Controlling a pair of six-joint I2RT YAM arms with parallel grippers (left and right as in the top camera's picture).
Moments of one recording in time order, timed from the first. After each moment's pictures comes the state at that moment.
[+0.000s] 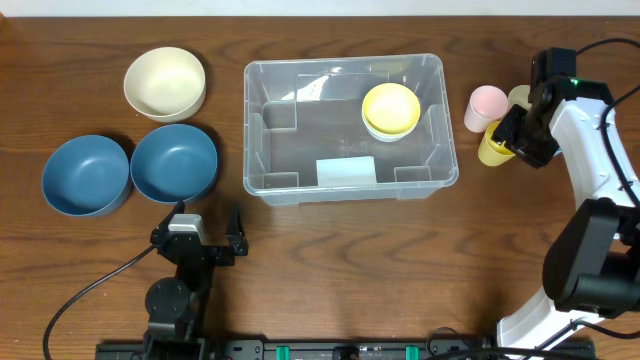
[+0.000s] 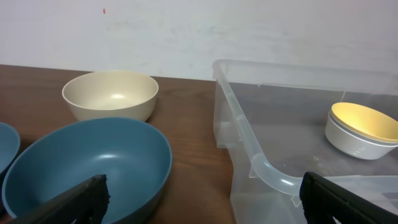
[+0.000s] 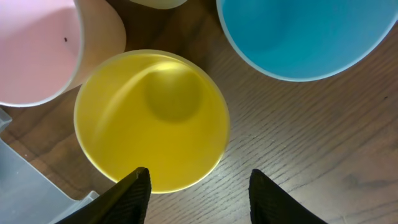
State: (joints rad) left arm -0.11 0.01 0.02 -0.12 -0.01 -0.14; right arm -0.14 1.85 1.47 -1.01 0.09 0.56
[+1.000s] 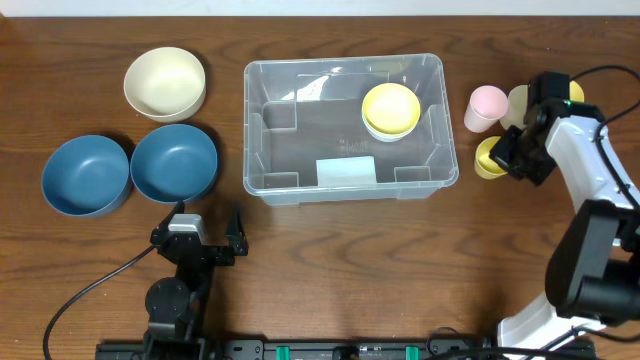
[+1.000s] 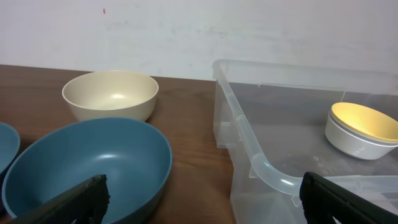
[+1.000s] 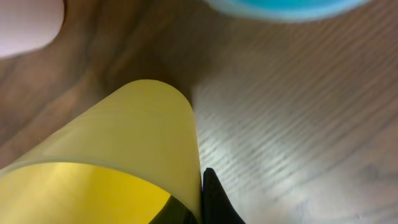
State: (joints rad) left arm -0.11 0.01 0.02 -0.12 -0.01 -0.14; right arm -0.16 1.81 1.30 -0.94 0.05 0.58
